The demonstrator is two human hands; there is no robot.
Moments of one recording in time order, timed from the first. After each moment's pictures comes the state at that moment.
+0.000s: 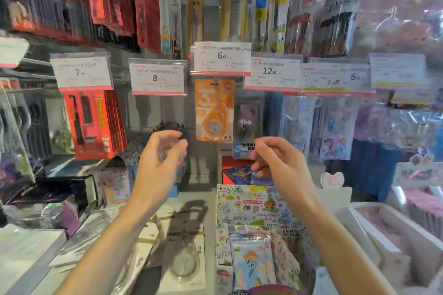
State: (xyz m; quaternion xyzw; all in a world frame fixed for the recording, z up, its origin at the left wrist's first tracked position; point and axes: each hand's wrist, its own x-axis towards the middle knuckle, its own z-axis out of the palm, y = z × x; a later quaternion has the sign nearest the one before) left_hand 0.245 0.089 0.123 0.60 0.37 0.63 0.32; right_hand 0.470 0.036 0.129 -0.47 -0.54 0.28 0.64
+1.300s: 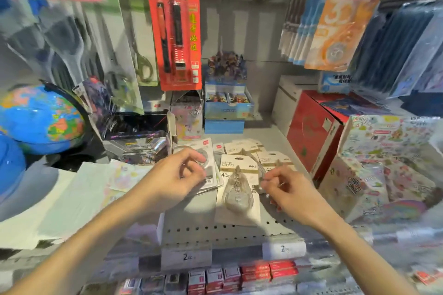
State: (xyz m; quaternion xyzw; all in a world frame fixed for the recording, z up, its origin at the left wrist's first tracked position) left_hand -0.009 0.134 -0.004 0.76 0.43 0.30 0.39; right_hand 0.253 0.046 -0.023 -0.71 -0.55 0.25 0.36
